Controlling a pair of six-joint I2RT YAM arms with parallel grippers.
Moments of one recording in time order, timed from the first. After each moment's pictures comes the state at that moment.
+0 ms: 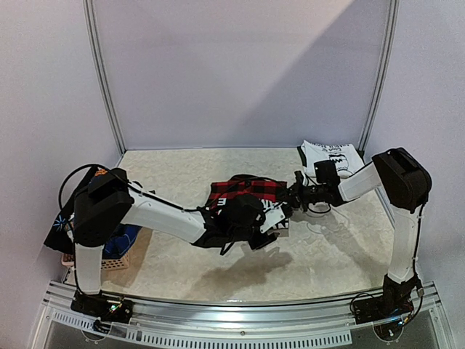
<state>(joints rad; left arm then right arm) -1.12 2.07 1.23 0.26 -0.19 0.30 0.36 2.07 1.03 0.40 -0.74 0.98</state>
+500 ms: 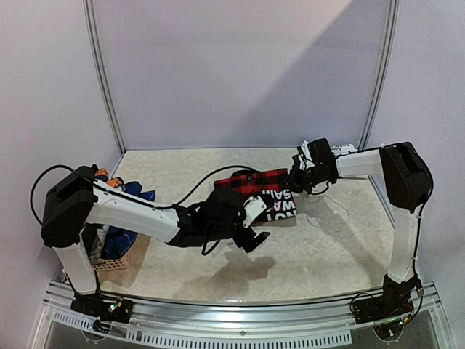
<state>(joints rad) -1.11 1.85 1.05 0.25 -0.23 0.14 0.36 2.08 1.36 -0.15 -0.54 0.66</state>
